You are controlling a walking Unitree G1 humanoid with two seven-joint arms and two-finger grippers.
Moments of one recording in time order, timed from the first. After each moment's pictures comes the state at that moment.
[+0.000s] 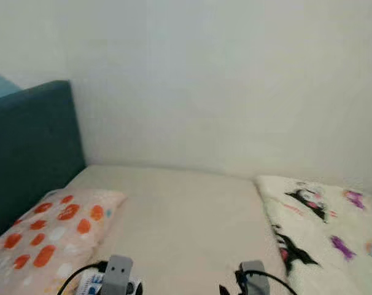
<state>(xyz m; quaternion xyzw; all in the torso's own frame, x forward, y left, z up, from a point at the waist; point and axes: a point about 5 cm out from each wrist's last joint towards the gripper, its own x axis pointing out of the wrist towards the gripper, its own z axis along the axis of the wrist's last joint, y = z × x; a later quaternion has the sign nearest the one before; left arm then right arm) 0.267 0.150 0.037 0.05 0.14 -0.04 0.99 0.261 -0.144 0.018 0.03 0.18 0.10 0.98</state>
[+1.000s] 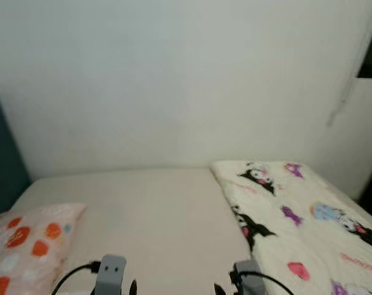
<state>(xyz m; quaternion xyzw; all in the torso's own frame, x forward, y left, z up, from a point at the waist) 0.267 0.157 0.036 0.04 0.13 -0.01 0.99 0.269 -0.145 0.024 -0.01 0.16 0.13 0.98</state>
